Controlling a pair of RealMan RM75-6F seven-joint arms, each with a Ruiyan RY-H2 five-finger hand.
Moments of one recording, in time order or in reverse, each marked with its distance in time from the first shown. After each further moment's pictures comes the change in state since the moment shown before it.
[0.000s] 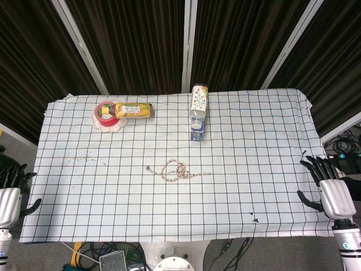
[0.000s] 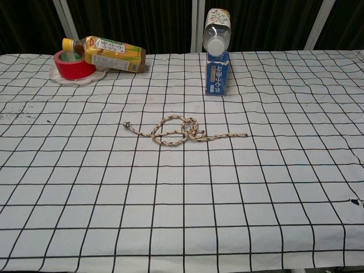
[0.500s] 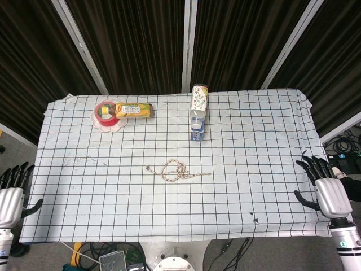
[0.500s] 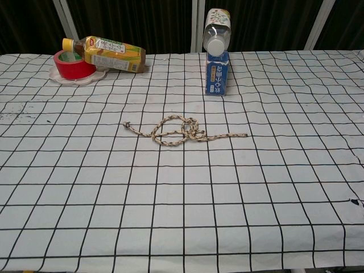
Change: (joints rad) left arm -0.008 -0.005 0.006 0.018 0.010 -0.011 -0.008; right arm 0.018 0.012 -0.004 -0.034 0.000 -0.033 -0.027
